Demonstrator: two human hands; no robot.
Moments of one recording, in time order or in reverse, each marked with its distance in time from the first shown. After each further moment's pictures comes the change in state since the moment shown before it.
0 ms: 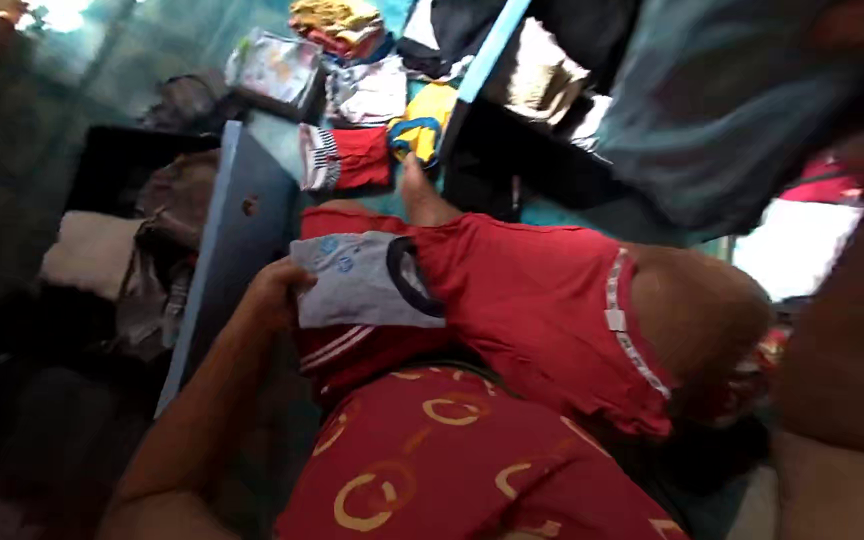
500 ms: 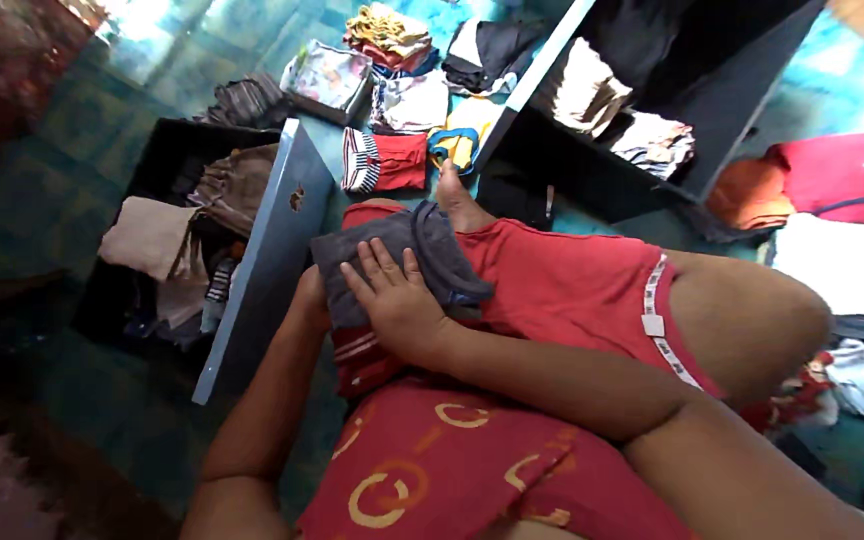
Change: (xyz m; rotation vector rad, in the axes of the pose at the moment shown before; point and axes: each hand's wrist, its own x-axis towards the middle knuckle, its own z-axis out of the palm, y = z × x) left_hand -0.010 -0.028 -0.013 -0.252 0.042 0.055; right_hand -0.176 -0.047 0.312 -0.655 -0.683 -0.487
